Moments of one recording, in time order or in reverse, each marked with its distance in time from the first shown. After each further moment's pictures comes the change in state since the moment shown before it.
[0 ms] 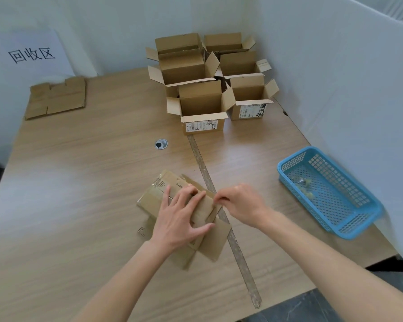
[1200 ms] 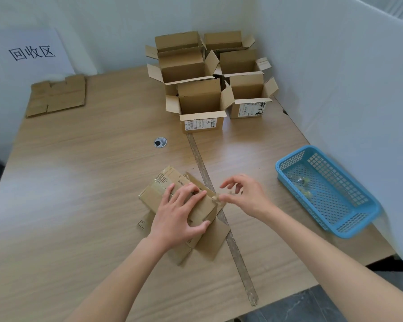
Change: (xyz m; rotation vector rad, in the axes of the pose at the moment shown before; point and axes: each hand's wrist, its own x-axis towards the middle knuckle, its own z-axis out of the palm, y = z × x) left_hand 0.000 0.000 0.009 -0.053 0.087 0.055; right_hand -0.007 0.017 -0.007 0.398 0.053 0.350
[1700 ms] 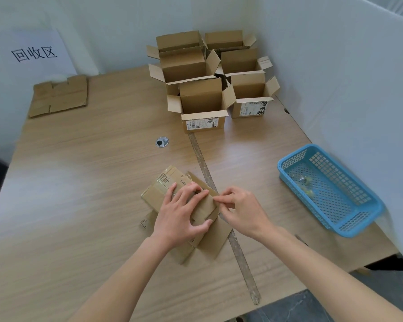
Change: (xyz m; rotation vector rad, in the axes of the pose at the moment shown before) left_hand 0.000 -0.002 0.003 0.000 0.032 0.011; right_hand -0.033 -0.012 0.027 -0.155 0.031 -0.235
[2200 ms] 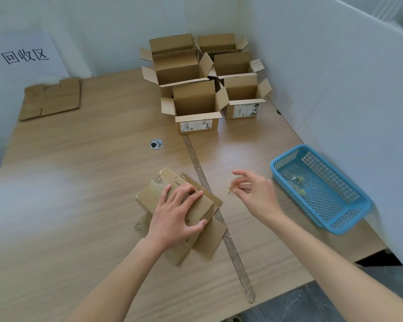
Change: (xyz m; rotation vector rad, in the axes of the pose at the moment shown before) left_hand 0.002 0.000 -0.003 0.006 -0.030 -0.007; right_hand 0.010 0.017 -0.039 0.206 0.189 0.240
